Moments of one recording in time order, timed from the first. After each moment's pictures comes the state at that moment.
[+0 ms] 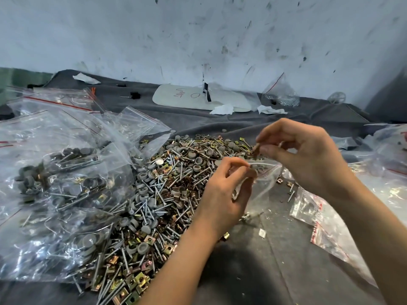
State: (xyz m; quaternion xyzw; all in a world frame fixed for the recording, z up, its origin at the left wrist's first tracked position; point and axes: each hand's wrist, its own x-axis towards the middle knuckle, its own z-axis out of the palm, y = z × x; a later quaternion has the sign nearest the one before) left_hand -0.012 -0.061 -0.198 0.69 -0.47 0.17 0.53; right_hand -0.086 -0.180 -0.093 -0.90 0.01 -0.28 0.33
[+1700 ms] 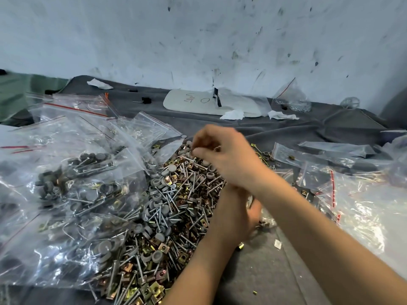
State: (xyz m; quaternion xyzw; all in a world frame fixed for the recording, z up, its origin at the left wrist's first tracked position) left_hand -0.006 -0.061 -0.205 0.69 -0.46 0.13 0.55; right_hand -0.003 -0.103 -0.100 -0.91 0.00 -0.15 0.40
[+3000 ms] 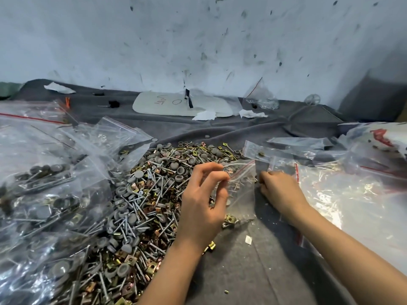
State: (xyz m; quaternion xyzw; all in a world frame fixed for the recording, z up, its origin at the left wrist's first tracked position) left_hand -0.013 -0.064 -0.202 0.65 -0.42 0.18 0.61; right_hand -0.071 -0.267 -0.200 -0.97 0.23 -0.09 -0.07
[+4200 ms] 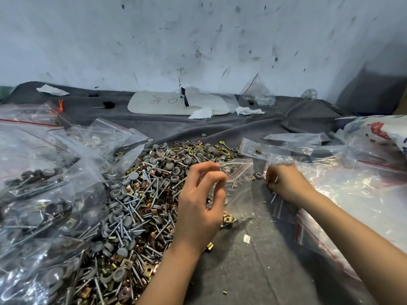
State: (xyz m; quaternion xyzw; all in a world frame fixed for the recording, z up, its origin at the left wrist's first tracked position) left_hand -0.013 -0.065 -0.202 0.65 -0.43 0.20 0.60; right_hand -0.072 -0.305 -0.198 -0.95 0.29 -0.04 0.09
